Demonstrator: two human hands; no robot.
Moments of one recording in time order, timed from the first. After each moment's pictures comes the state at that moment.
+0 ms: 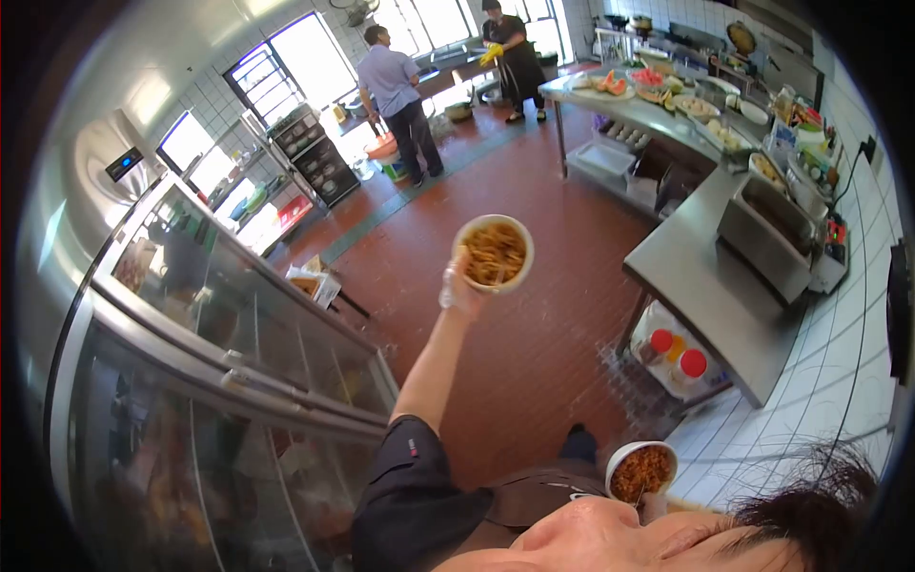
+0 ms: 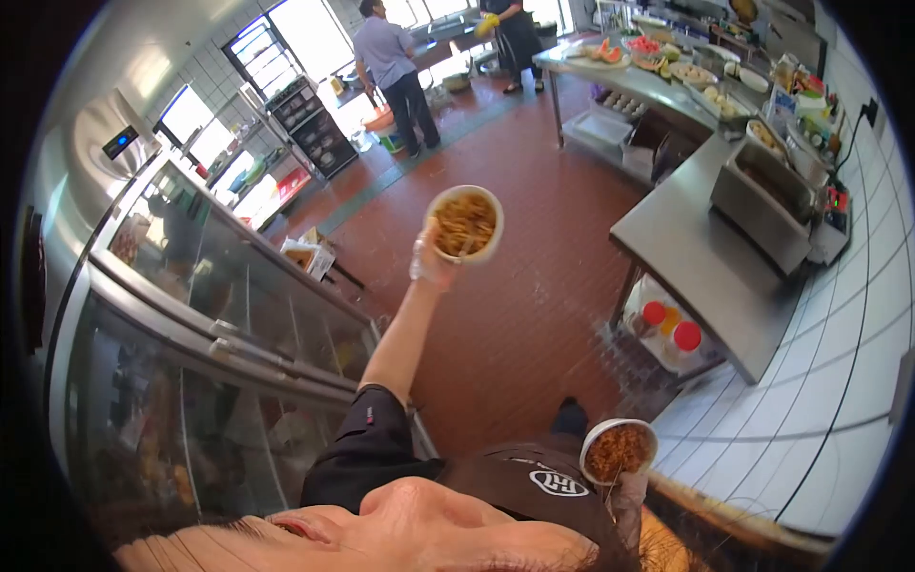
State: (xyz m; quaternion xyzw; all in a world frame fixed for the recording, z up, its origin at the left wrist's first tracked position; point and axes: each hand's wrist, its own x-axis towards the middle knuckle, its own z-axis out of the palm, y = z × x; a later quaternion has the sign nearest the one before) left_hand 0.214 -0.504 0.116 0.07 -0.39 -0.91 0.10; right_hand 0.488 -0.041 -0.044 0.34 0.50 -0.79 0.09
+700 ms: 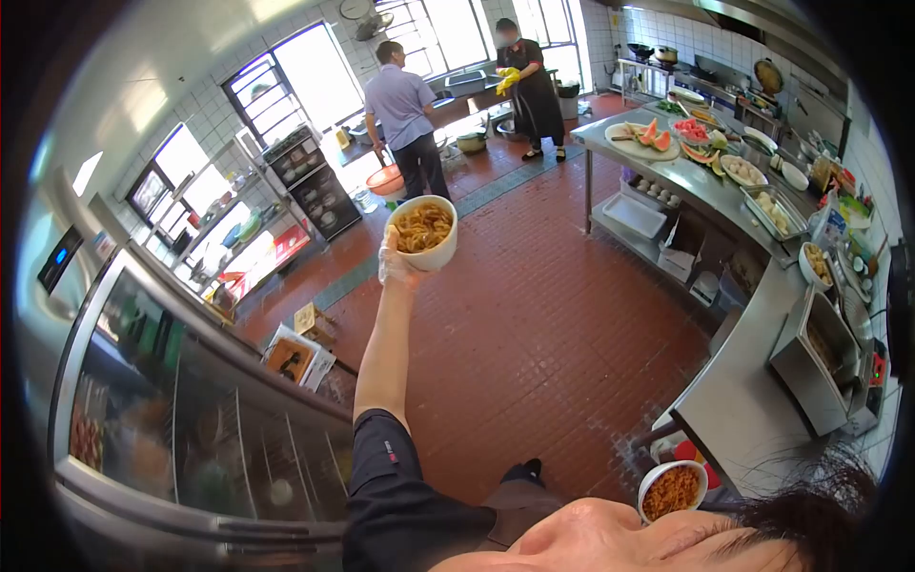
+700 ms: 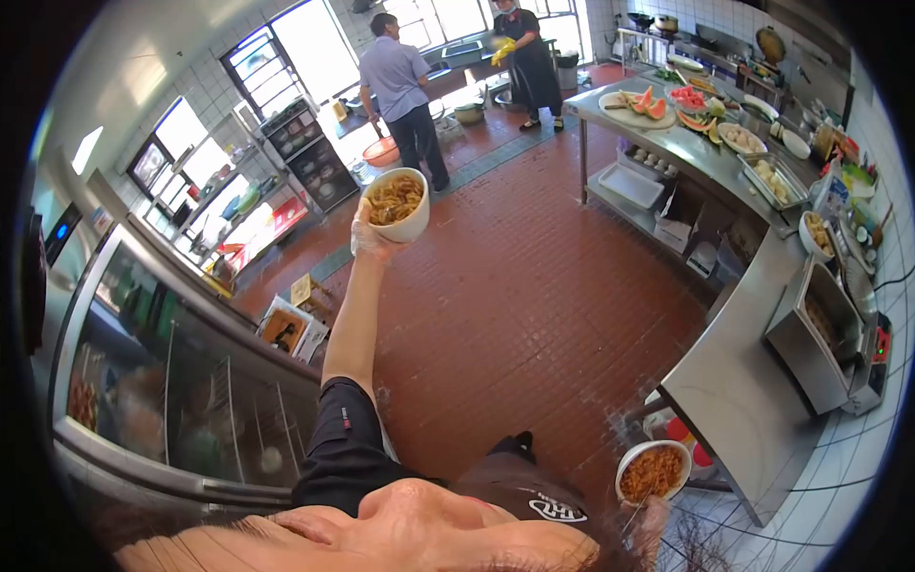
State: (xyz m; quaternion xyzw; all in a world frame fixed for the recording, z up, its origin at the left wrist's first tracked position) left_hand -0.104 -0.779 0.216 0.12 -0.42 -0.88 0.16; right_hand 0.219 -0.164 0.005 0.02 0.89 -0.44 0.11
